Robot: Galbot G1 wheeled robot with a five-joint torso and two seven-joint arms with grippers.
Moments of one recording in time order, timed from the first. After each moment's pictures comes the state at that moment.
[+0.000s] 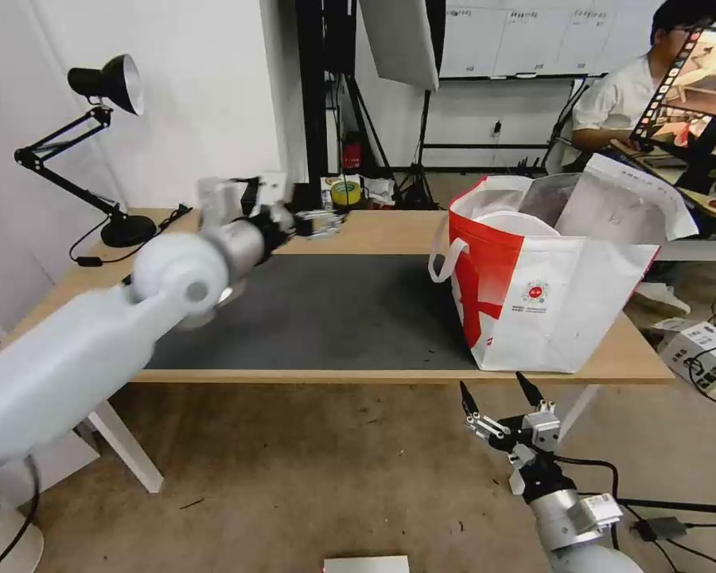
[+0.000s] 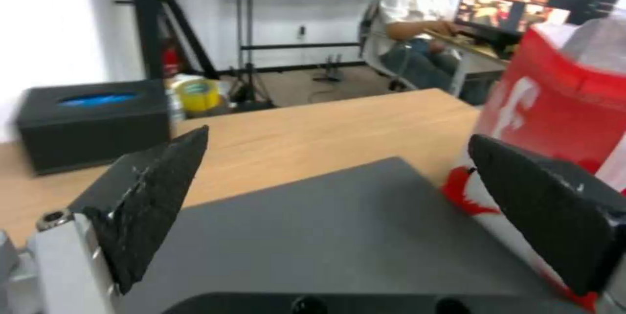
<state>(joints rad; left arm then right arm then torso) 0.43 -0.64 0.10 -1.96 -1.26 0.36 -0.26 -1.67 0.94 0.33 2.09 0.38 0.31 0.25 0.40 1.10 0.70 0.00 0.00</state>
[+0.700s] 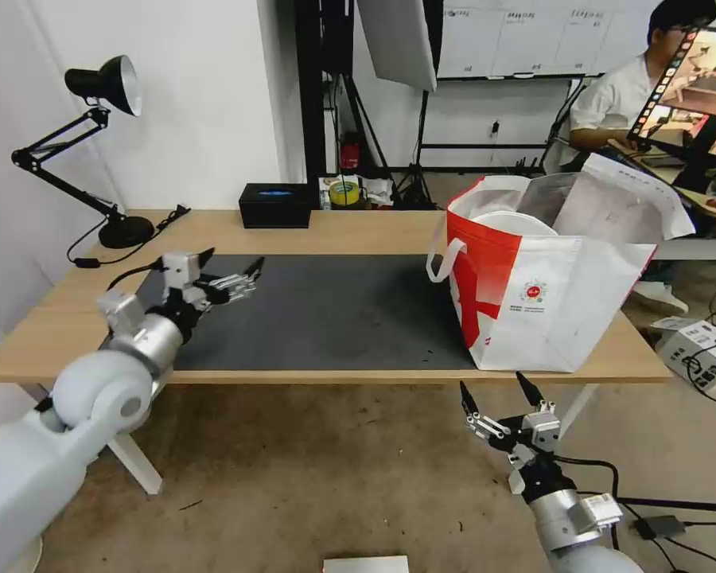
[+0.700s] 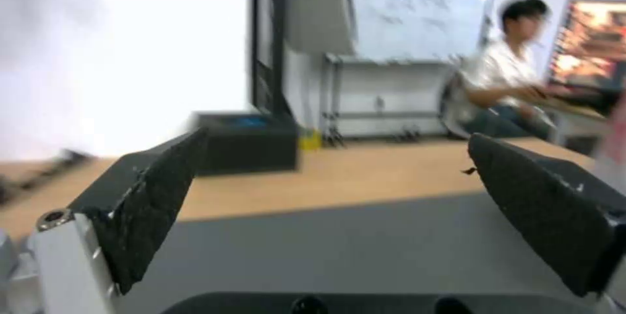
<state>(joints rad) 1.14 -0.68 -0.41 -1.98 -0.89 -0.04 -0.14 -1.67 0.94 0.33 2.09 0.38 0.31 0.25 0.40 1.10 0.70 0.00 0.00</state>
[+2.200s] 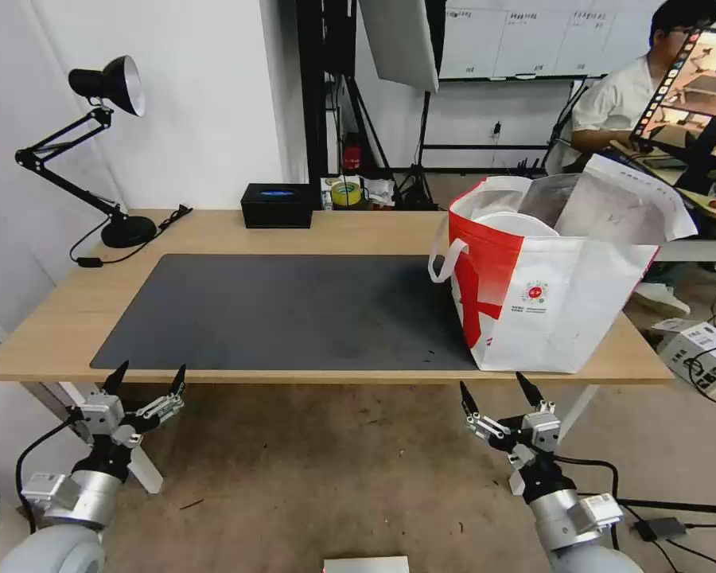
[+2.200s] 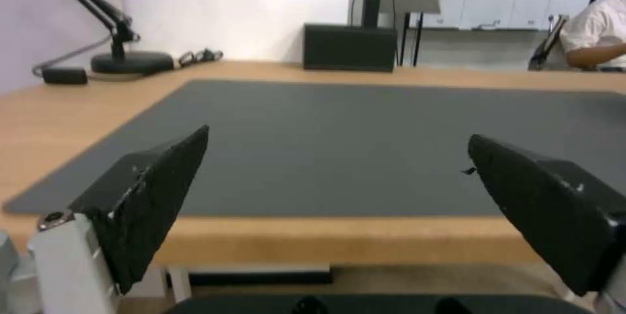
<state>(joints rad) 1.70 -0.99 -0.71 -1.93 -0.62 -0.30 0.03 -1.67 0.94 0.33 2.09 0.38 0.31 0.25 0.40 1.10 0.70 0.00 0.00</state>
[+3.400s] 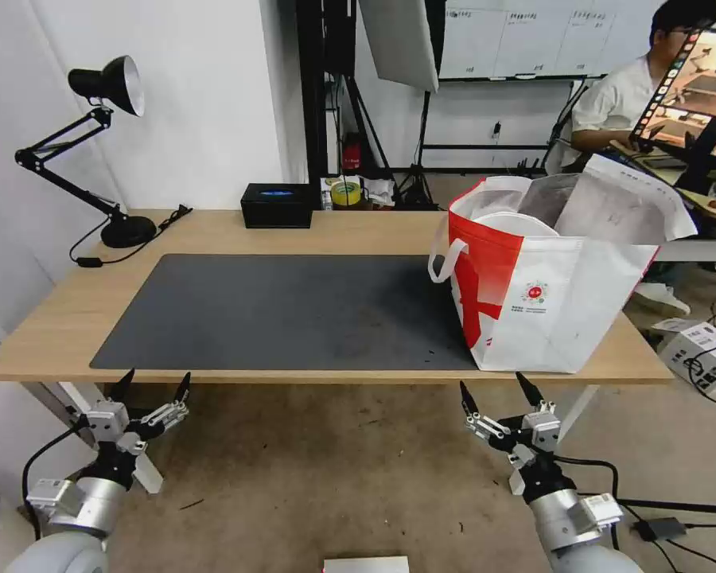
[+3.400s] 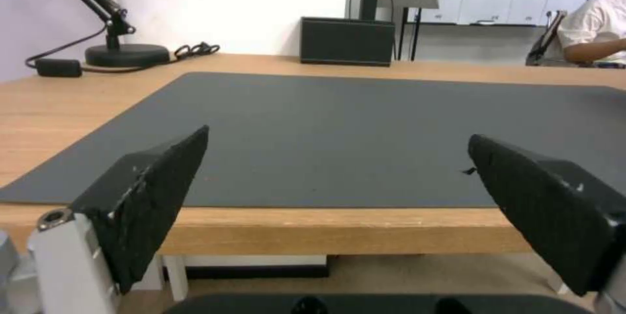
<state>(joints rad) 1.70 -0.99 -0.71 -1.93 -0.62 -0.29 0.03 -1.67 0.94 0.33 2.09 0.38 0.31 0.25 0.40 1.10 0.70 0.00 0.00</state>
